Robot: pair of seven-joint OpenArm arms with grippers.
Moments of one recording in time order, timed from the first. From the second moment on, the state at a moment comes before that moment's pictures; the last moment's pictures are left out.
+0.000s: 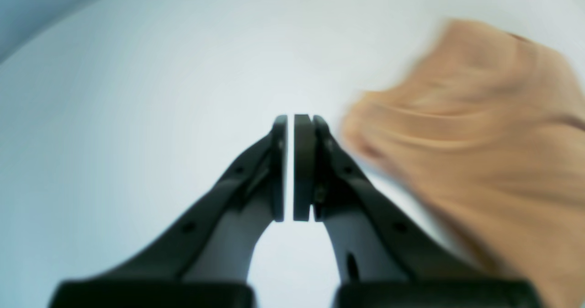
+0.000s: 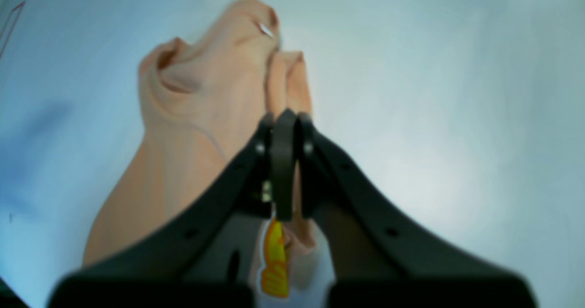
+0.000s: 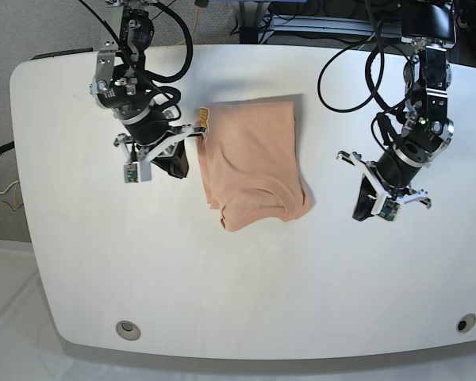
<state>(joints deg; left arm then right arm) 4.2 -20.6 -2.5 105.1 -15.3 -23.7 33.9 -14.1 1.4 7.6 109.4 24.3 10.7 -43.3</state>
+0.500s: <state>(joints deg) 17.6 -20.8 -15.4 108.3 -14.5 -28.1 35.8 -23.5 7.0 22.2 110.9 23.1 10.8 -46.7</state>
